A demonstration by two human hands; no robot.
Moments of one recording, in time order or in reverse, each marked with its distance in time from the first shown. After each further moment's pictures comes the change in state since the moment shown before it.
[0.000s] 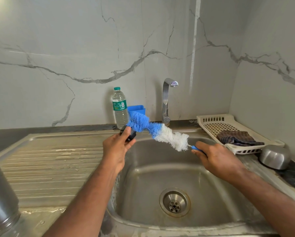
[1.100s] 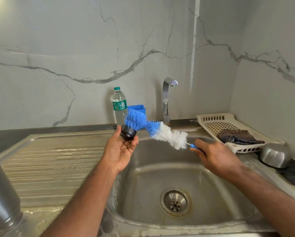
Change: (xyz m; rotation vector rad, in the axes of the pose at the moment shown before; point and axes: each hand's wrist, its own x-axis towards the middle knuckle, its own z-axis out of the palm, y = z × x) left_hand -0.009 0.011 0.000 -0.232 -0.169 -0.289; right_hand 0.002 -0.001 0.002 -0.002 0.053 -0.077
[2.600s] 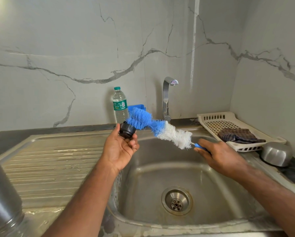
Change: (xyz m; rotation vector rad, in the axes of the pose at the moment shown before) left_hand 0.002 0.007 -0.001 0.057 -0.143 -0.024; right_hand -0.003 0.012 -0.002 0.120 -0.028 0.010
